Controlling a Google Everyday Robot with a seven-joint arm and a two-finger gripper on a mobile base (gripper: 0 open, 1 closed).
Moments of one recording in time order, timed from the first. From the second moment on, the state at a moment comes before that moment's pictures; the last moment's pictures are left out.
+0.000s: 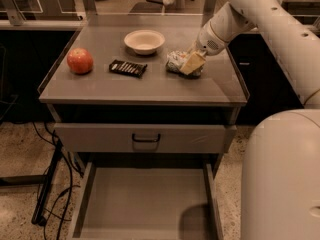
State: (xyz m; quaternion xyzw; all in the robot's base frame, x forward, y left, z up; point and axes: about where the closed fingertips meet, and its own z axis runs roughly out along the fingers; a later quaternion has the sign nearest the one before) arm 0.737 -0.103 0.845 -0.58 0.76 0.12 0.28
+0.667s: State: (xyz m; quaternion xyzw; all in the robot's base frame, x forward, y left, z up) arm 0.728 -0.119 0.860 -0.57 0.77 0.12 0.27
